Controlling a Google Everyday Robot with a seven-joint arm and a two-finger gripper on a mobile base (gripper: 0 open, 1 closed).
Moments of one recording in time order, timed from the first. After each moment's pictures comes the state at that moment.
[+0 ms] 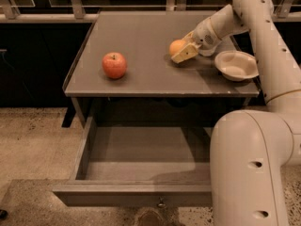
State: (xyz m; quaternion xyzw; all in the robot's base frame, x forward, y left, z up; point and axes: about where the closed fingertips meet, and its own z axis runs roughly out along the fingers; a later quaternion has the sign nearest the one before) arm 0.763 -0.122 0.850 -0.56 0.73 0.22 0.34
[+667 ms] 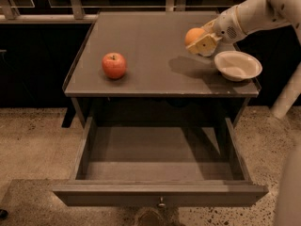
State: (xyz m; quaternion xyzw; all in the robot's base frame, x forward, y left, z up) arm 0.712 -0.158 0.913 -0.51 0.74 0.19 0.39
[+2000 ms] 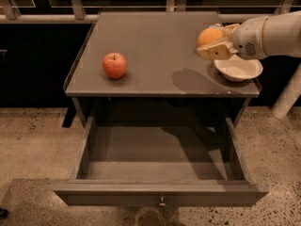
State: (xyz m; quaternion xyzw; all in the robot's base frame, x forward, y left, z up) arm 0.633 -0.176 0.949 -0.42 0.74 0.15 0.50
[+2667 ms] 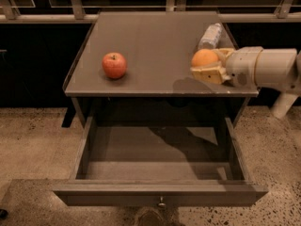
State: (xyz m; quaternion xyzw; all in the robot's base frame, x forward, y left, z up) arm 0.600 -0.161 0.908 -0.40 0.73 0.17 0.53
